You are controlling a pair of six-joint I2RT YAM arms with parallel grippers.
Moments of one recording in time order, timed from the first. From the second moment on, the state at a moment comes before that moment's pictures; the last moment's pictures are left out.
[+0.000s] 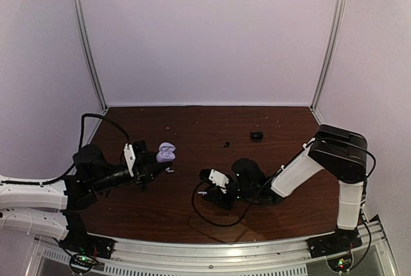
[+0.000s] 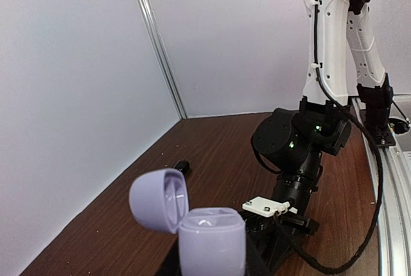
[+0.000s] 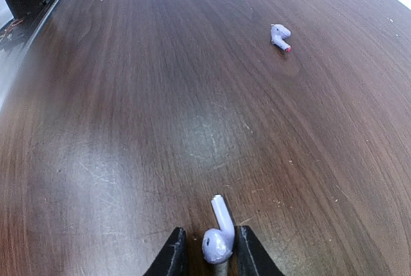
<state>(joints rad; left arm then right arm) -0.90 0.94 0.34 0.62 0.22 0.27 0.97 1.99 0.77 0.69 -0.29 -0.13</state>
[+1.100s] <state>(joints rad) -0.90 0.95 0.44 0.38 0.44 0.52 1.05 1.31 0.84 0.09 -0.19 -0.25</state>
